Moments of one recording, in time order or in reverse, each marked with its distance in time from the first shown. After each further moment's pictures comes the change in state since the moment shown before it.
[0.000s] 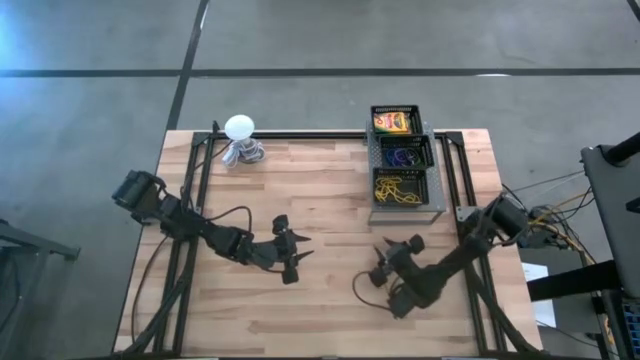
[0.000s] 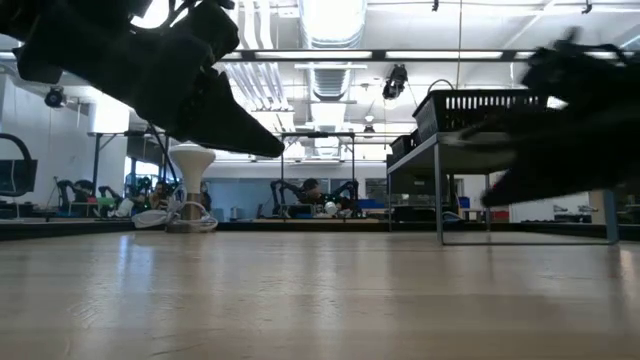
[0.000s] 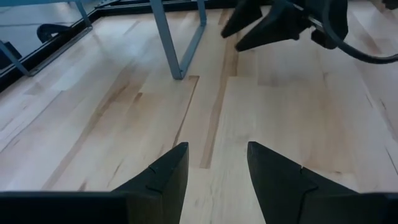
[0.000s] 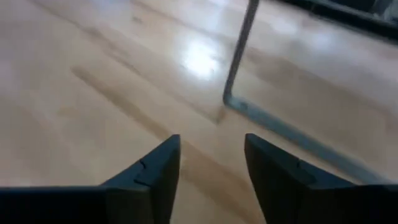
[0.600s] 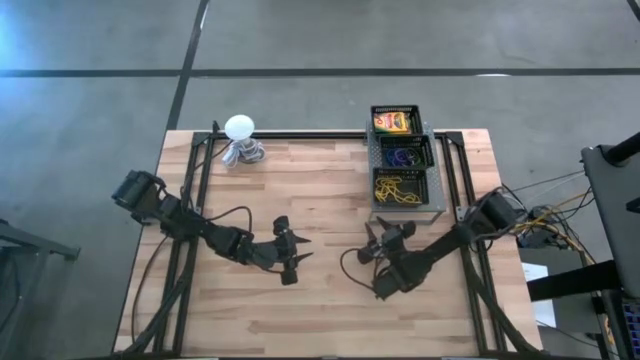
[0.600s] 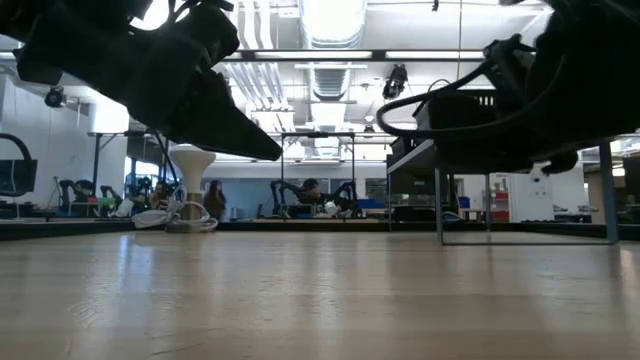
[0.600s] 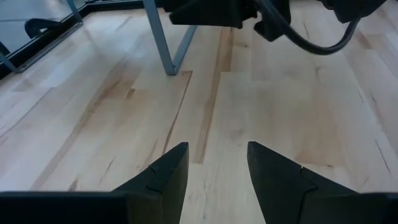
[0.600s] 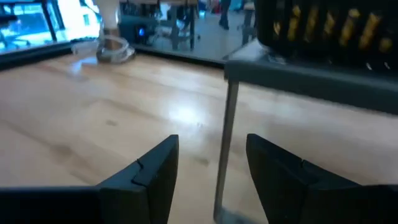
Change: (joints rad) left arm -0.001 0.000 -0.002 -0.009 0.030 -0.007; right arm -0.176 0.017 0.012 0.054 0.297 0.022
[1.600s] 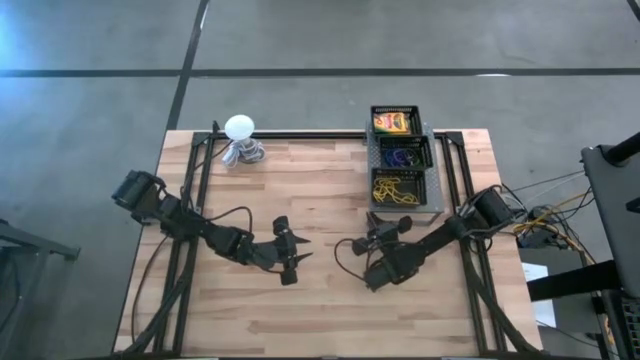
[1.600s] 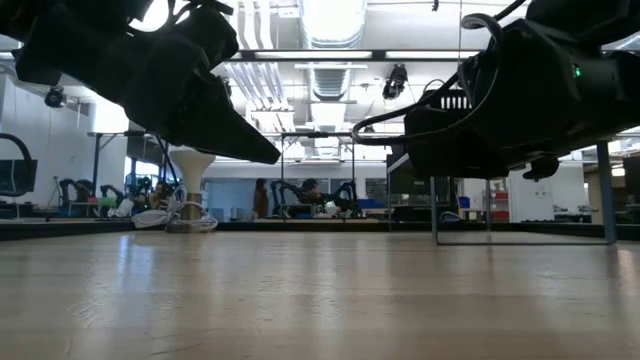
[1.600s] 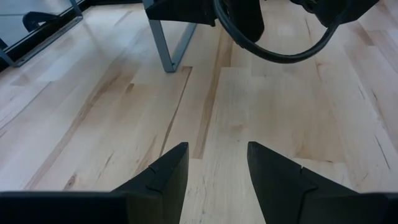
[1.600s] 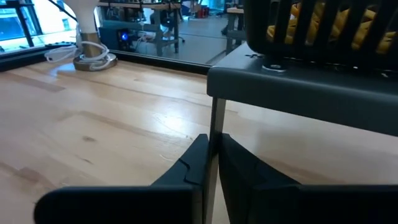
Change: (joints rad) left arm -0.001 0.000 0.000 -0.018 0.002 -0.018; right arm -0.096 0.021 0.005 0.110 0.025 -0.101
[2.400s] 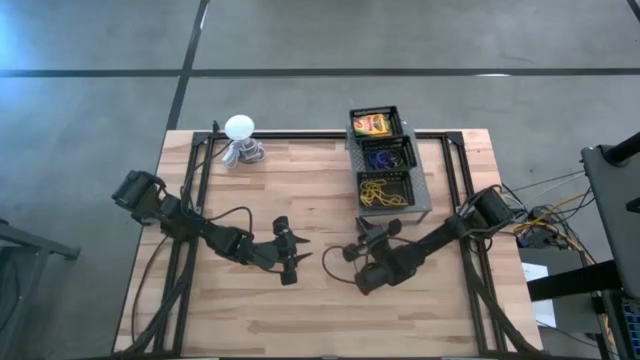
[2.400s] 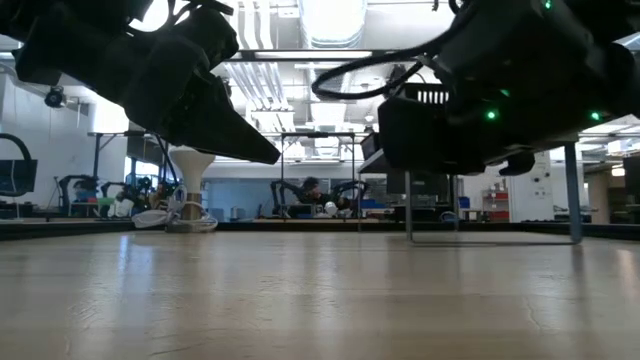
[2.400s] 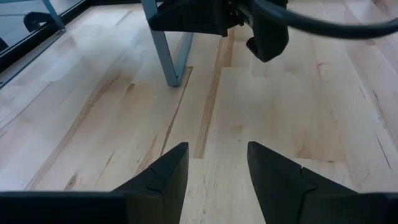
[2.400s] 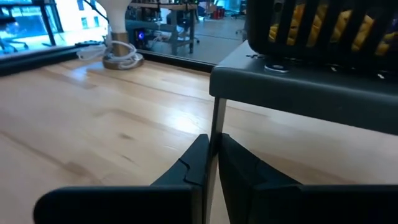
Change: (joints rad) left arm 0.000 0.000 0.000 -0.001 -0.002 0.000; right arm -0.003 -0.001 0.000 0.386 0.000 -0.398
